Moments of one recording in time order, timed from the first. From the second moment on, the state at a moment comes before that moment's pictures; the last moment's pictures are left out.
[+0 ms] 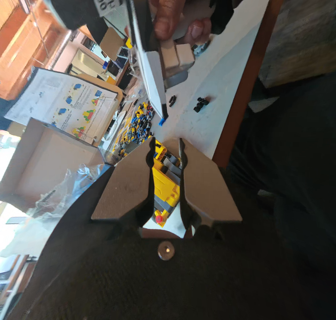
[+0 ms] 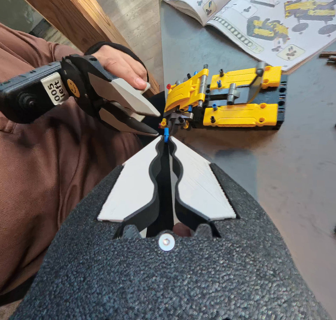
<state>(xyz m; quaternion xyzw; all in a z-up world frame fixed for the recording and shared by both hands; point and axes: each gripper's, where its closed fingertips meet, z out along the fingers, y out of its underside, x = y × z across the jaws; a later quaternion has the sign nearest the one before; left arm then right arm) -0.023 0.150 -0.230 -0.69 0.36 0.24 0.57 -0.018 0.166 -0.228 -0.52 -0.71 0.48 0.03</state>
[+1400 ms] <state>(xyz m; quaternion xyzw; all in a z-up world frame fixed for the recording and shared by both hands) 0.034 0.183 -0.240 -0.69 0.45 0.25 0.51 0.038 0.170 -0.234 -0.52 -0.67 0.54 -0.01</state>
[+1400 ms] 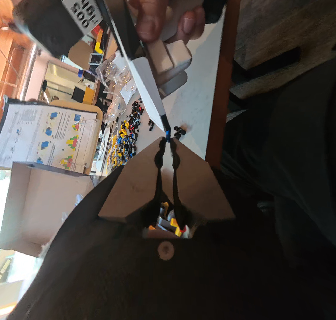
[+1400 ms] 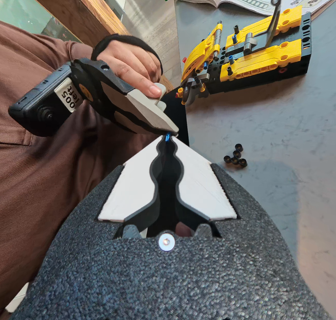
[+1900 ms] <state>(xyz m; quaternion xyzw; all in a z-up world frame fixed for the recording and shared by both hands) 0.038 0.166 -0.248 -0.79 0.14 -0.06 0.59 0.044 0.172 -0.228 -0.49 -0.66 0.56 0.11</state>
